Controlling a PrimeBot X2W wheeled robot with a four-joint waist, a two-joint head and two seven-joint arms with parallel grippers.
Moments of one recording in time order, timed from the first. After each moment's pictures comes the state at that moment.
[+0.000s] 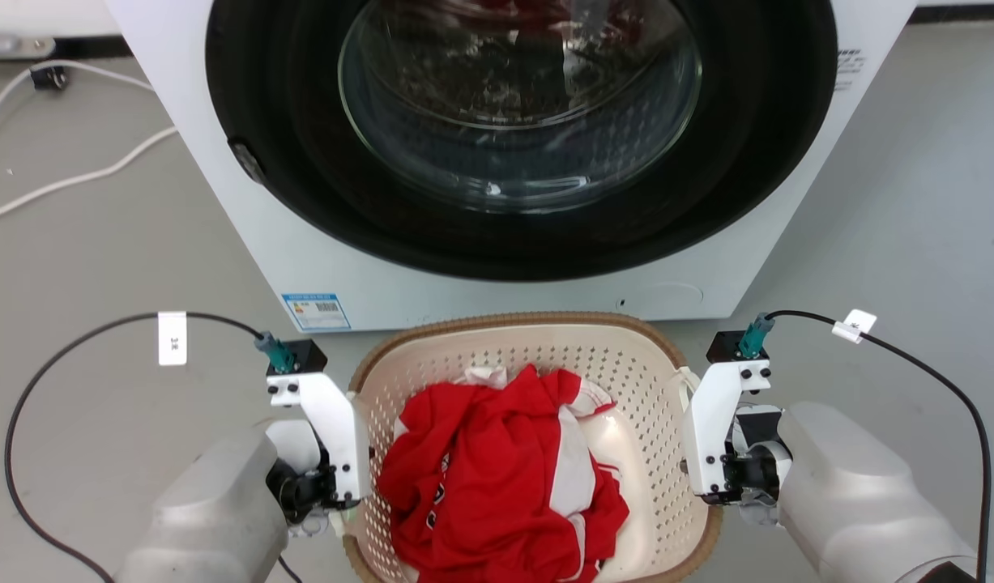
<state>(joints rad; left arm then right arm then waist) -0.75 0.27 -0.97 1.10 -1.22 -0.13 0.38 -0.78 -0.09 0.70 1.26 0.81 0.13 0.55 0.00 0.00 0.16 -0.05</state>
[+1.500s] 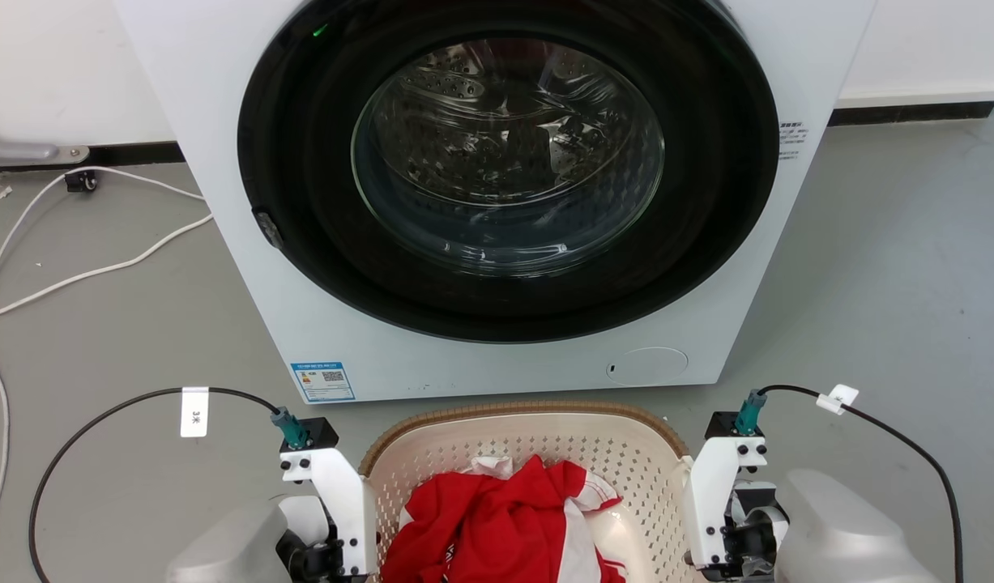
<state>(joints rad) -0.64 0.26 -1.07 1.11 -1.31 -0.13 0.40 -0.67 -0.07 0.69 1.29 0.84 0.13 0.64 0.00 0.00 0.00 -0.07</state>
